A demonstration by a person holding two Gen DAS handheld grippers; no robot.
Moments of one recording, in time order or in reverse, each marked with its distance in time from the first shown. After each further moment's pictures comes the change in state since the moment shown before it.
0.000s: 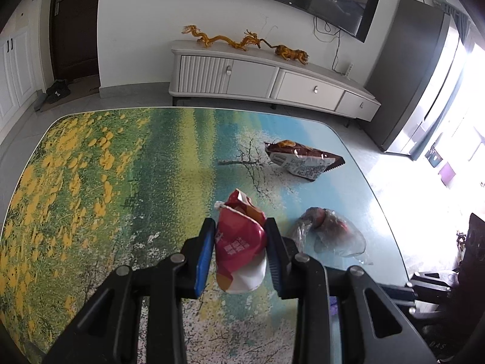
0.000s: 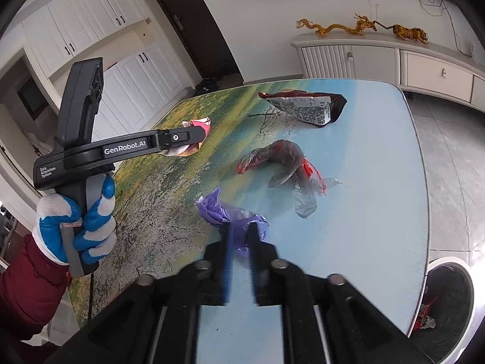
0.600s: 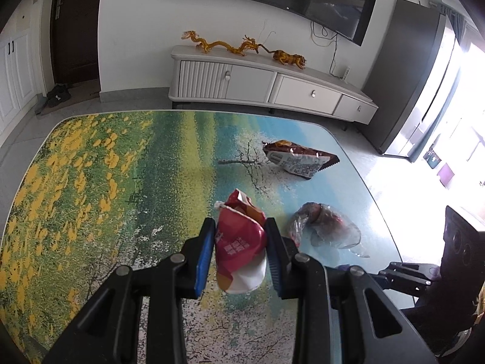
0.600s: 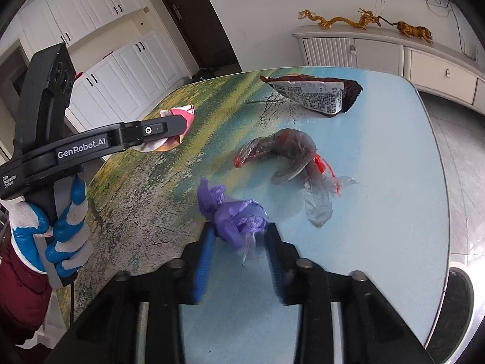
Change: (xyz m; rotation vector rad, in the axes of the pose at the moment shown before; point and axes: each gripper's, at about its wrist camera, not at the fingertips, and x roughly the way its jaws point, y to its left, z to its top) left arm -0.016 -0.004 -0.011 0.011 -0.035 -0.001; right arm 0.032 0.005 0.002 -0.014 0.039 -0.023
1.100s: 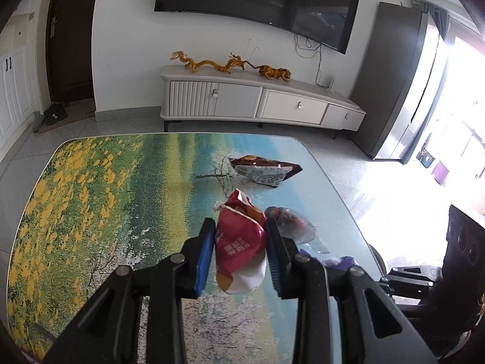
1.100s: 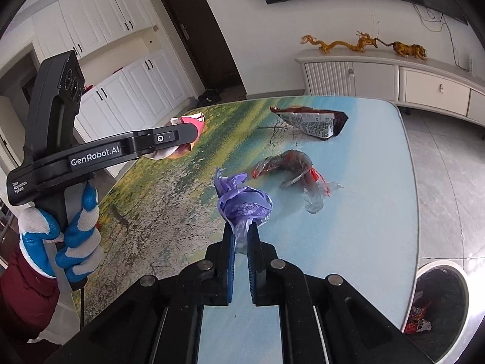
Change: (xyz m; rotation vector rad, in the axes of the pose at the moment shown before) left arm -0.048 -0.040 -0.005 0.050 -0.073 -0.023; right arm -0.056 0.023 -0.017 -0.021 -0.123 -0.003
